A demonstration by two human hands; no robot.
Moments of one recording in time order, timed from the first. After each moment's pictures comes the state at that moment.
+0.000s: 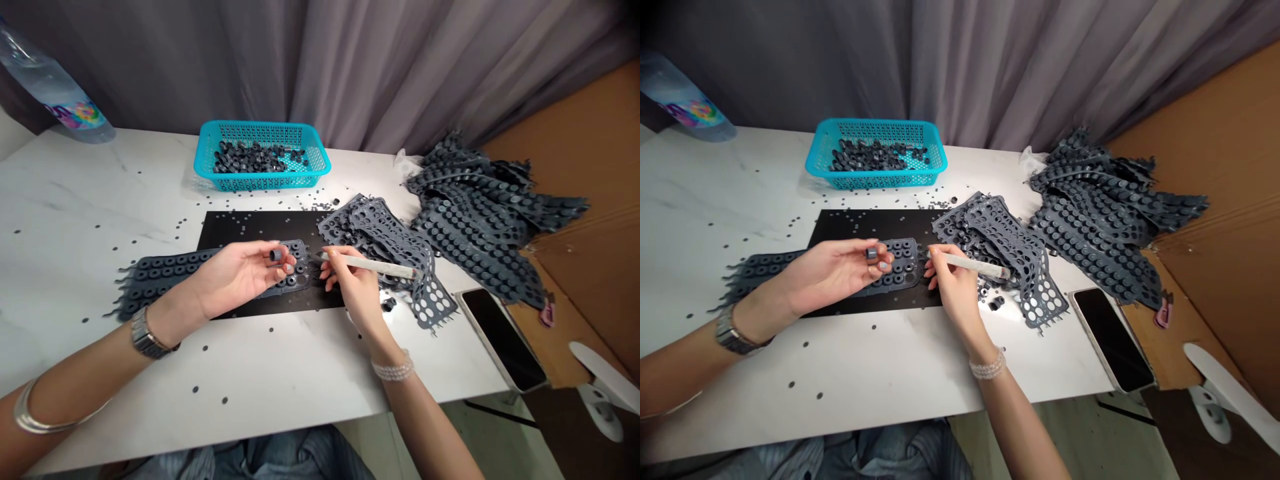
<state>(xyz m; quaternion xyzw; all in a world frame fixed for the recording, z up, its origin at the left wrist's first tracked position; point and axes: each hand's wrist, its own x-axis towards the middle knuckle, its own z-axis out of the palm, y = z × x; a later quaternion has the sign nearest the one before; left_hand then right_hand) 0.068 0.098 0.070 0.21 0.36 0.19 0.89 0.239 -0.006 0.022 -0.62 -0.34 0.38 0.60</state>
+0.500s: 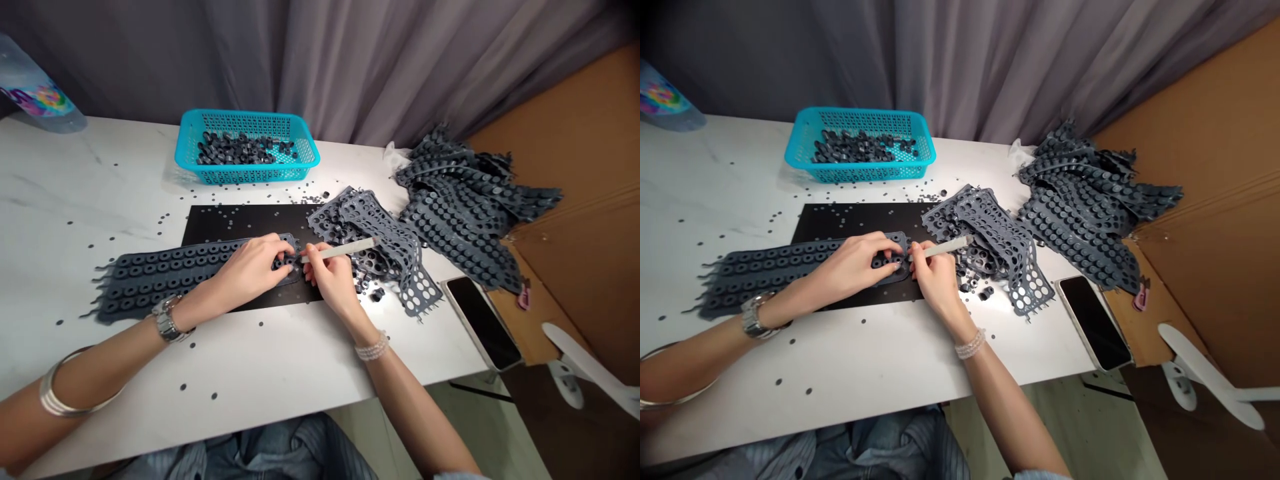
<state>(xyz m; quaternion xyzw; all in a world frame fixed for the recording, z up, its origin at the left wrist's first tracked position) 0.087 0.099 0.033 0.92 0.28 0.10 0.25 0.238 0.002 0.000 -0.67 -0.45 0.31 0.51</state>
